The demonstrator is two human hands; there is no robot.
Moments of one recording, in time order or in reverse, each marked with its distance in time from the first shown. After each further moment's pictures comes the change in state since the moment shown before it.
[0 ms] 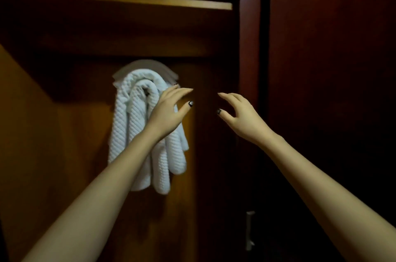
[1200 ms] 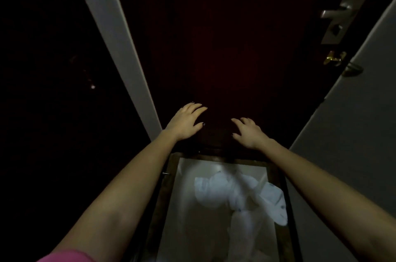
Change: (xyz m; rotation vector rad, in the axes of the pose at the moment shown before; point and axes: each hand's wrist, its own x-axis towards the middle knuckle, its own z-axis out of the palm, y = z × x) left_hand -0.254 0.574 0.752 -0.496 -1.200 0.767; right_hand -0.687 0.495 -0.315 -0.535 -0.274 1.634
